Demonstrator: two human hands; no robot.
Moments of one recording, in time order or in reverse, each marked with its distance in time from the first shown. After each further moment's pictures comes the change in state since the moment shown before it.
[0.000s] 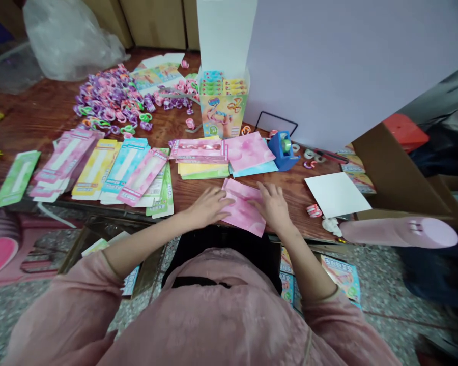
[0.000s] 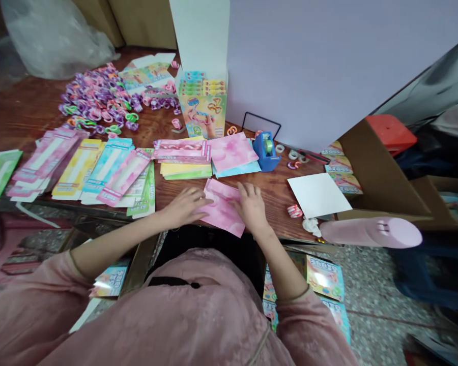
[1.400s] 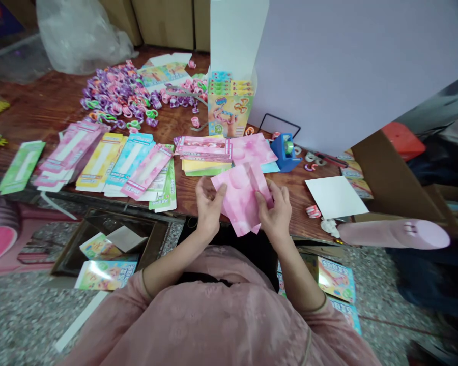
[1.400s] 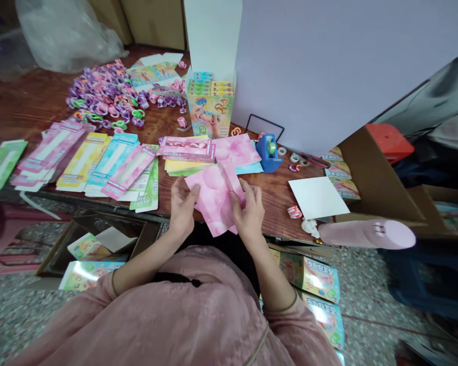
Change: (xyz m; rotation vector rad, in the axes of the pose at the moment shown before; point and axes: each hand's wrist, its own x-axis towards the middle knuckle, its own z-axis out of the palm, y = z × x) left_hand 0.023 0.077 0.015 -1.428 1.192 -0.759; right_hand -0.016 -0.060 -0.033 0.332 0.372 0.105
